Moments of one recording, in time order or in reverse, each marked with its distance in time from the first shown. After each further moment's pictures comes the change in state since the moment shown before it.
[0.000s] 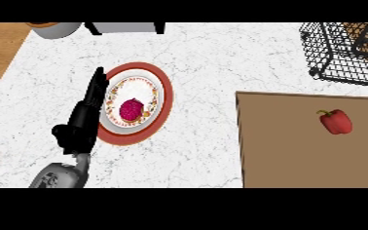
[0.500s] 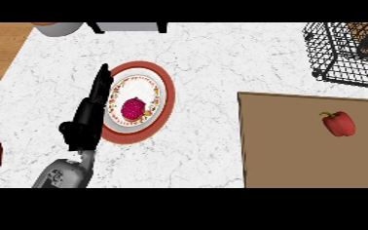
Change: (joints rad) left arm -0.028 -0.017 -0.013 0.001 -0.025 0.011 0.018; right arm 0.090 0.099 -0.067 -0.285 0.292 0.017 -0.037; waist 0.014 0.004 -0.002
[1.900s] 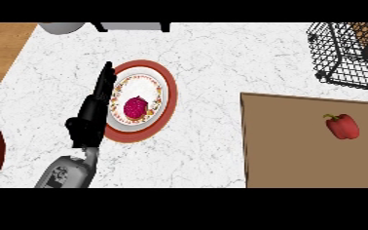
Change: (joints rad) left arm -0.023 -0.021 0.002 0.009 -0.029 -0.003 0.024; right arm 0.355 -0.149 0.208 -0.119 0.731 -0.431 -0.456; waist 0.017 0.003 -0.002
